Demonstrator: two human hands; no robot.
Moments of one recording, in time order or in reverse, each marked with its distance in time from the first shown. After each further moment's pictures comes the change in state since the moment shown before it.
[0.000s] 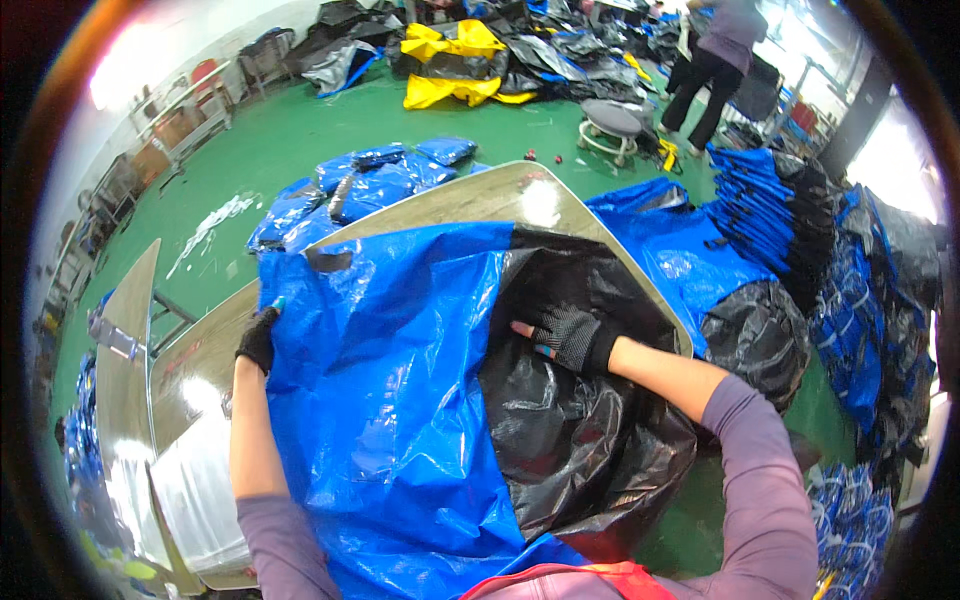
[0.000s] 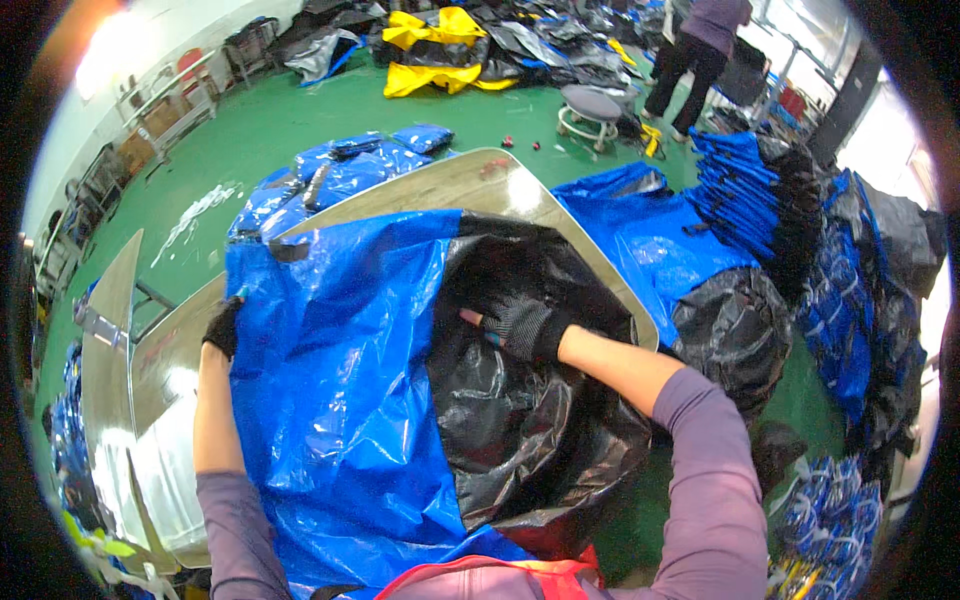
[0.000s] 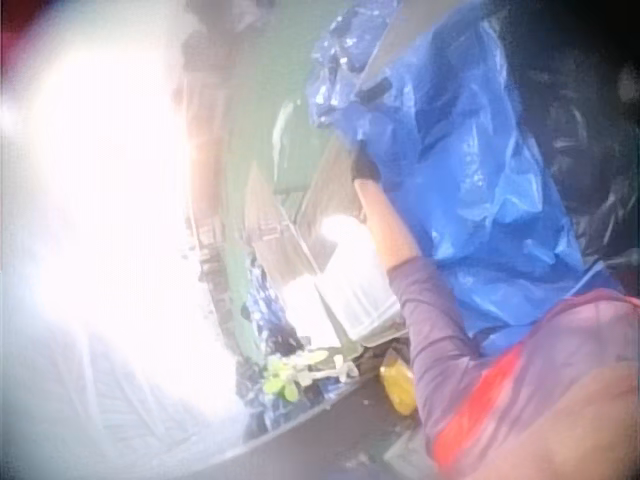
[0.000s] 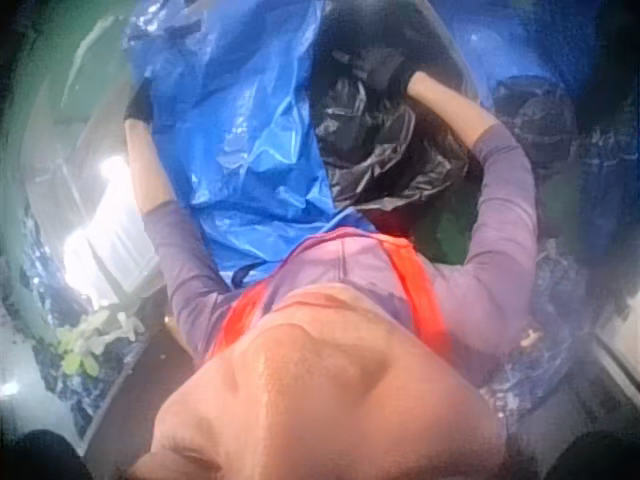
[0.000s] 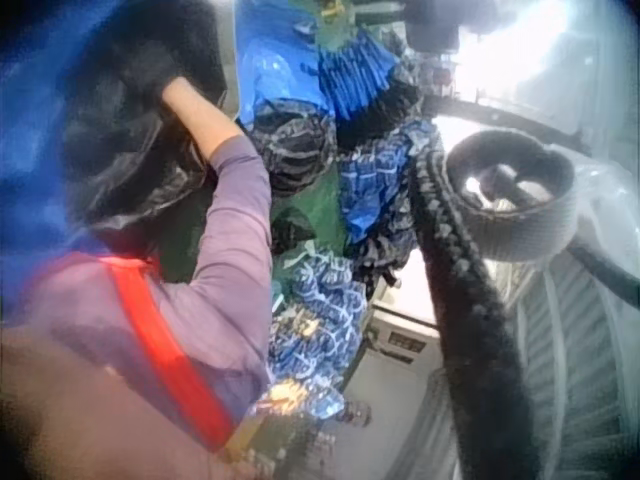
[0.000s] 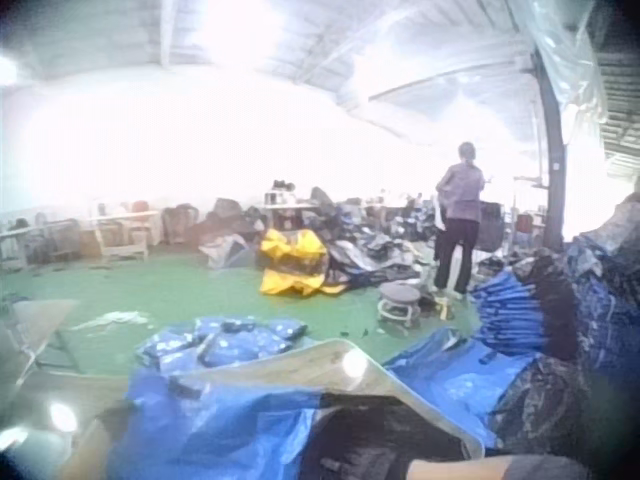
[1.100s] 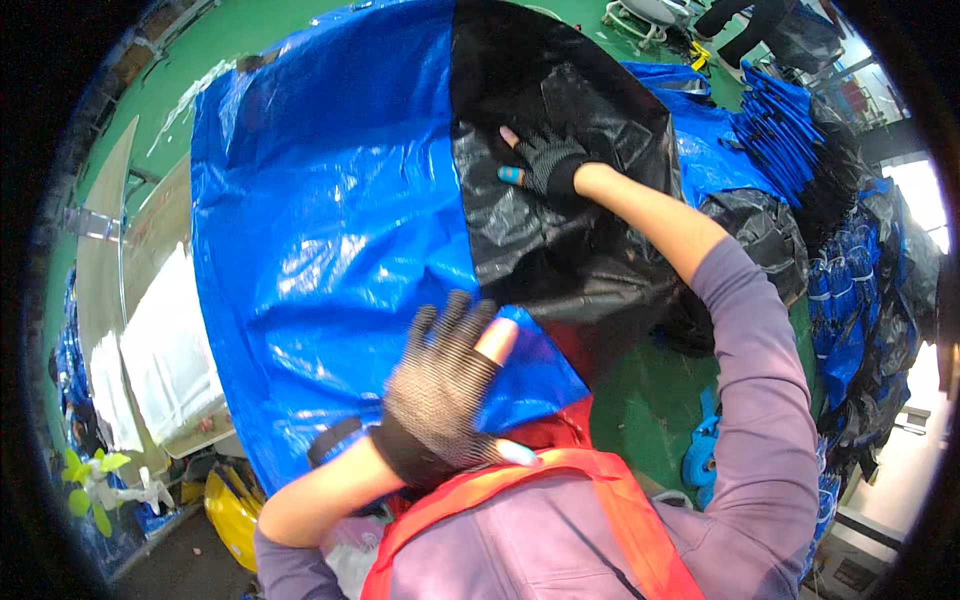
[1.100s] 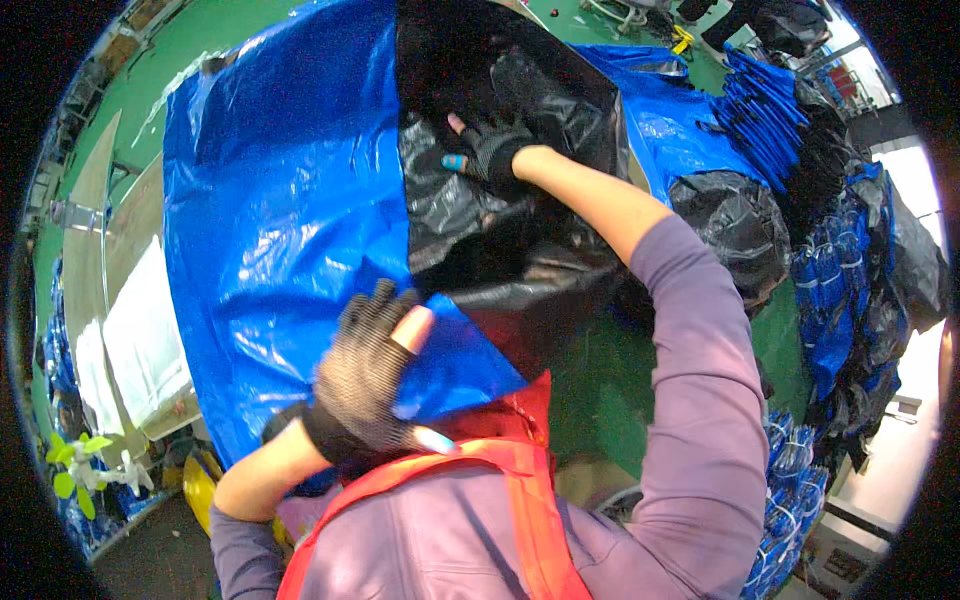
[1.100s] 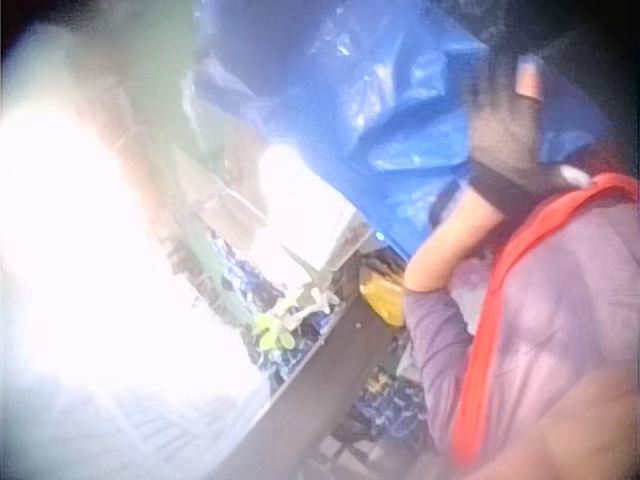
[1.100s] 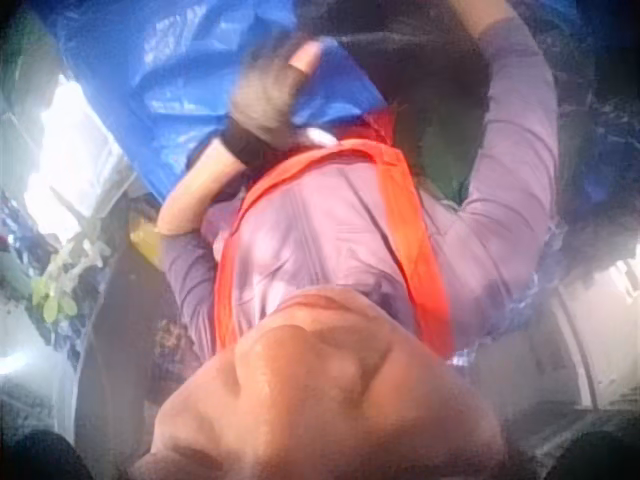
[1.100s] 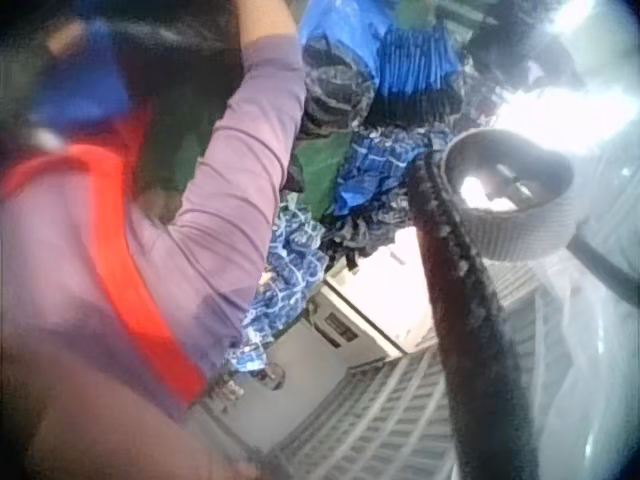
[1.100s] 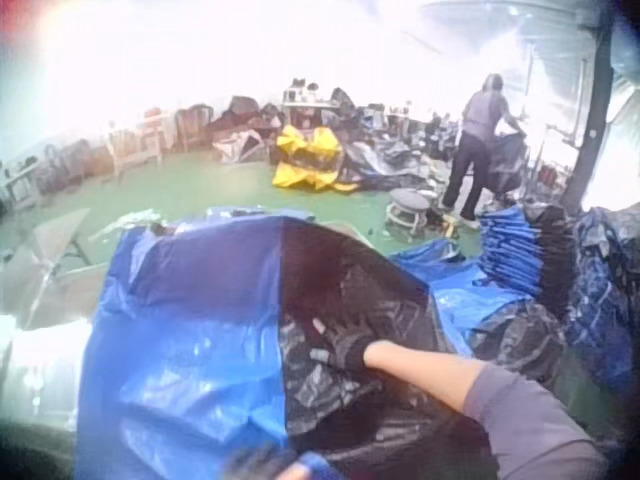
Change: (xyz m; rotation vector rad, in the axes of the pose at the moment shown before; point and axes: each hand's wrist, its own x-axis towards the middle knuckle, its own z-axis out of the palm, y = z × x) left_hand -0.401 0.119 0.311 0.897 -0.620 0.593; right_hand 0.006 -0.018 0.019 0.053 -0.364 0.259
